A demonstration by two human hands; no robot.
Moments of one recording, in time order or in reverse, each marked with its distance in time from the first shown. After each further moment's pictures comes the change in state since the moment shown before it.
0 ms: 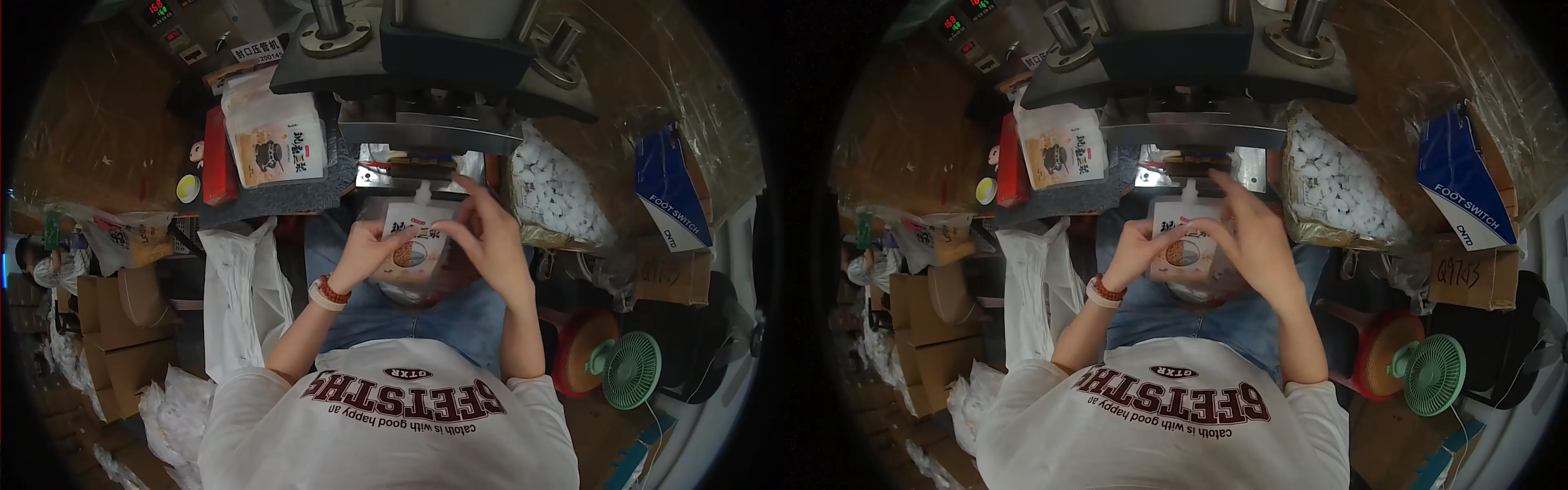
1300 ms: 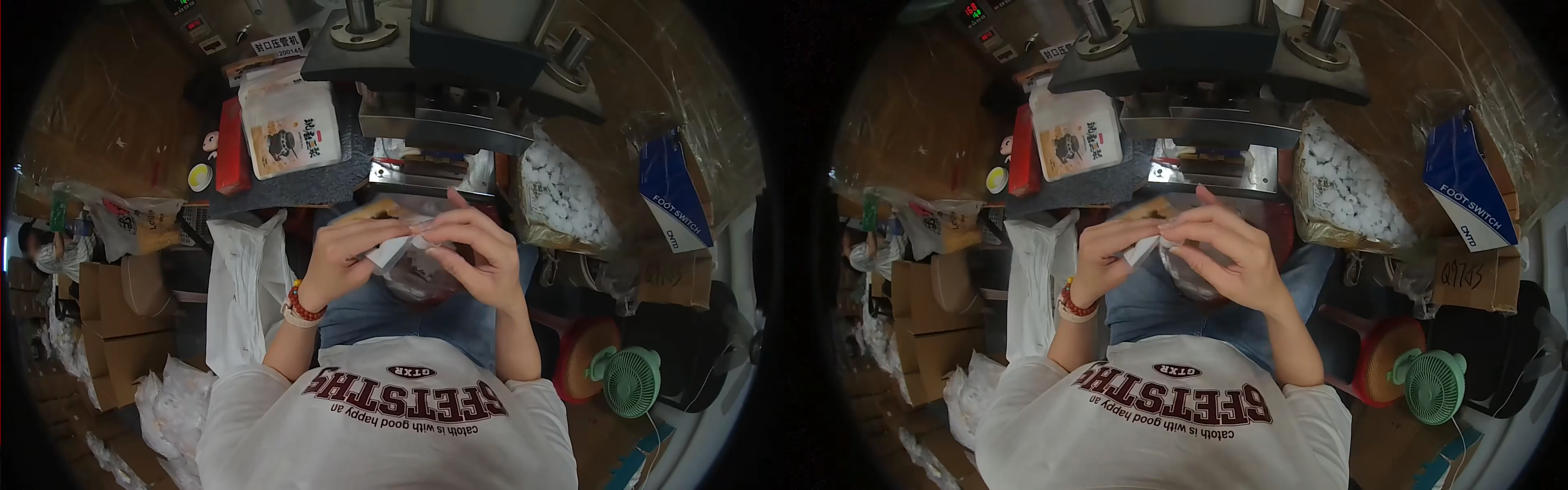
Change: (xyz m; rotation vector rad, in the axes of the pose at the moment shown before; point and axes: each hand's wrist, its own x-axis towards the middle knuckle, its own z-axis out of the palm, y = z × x) left_hand -0.030 0.062 -0.035 0.521 0.176 0.594; right_hand 0.000 -0.005 0.017 0.284 -0.108 -0.475
